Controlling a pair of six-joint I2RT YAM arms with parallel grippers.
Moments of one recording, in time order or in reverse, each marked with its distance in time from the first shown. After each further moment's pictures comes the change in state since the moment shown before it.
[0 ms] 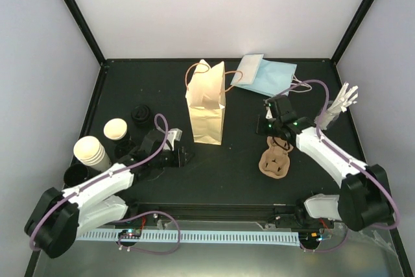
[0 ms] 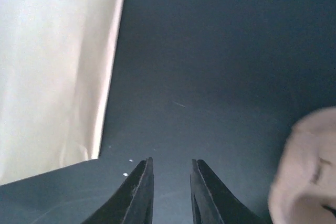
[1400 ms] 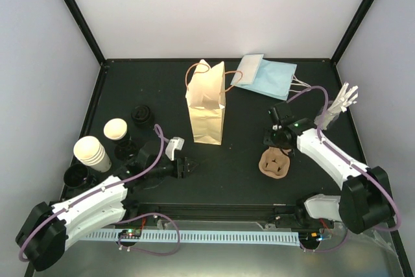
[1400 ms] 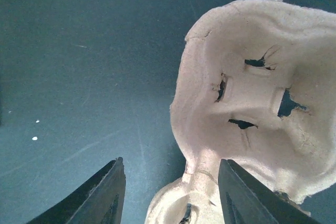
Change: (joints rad) left arm -0.115 -0.213 -0.134 0.090 0.080 -0.045; right arm 0.000 -0.068 -0.024 -0.301 0.185 0.036
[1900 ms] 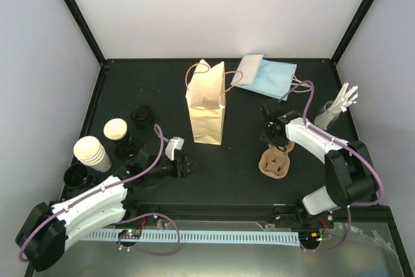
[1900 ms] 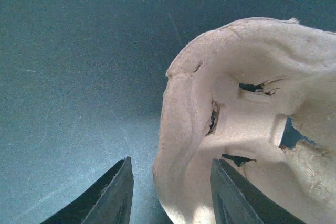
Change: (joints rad) left arm -0.001 -0.008 -0.004 0.003 -0.005 -0.002; right arm 0.000 0.219 0.068 0.030 0.077 0.025
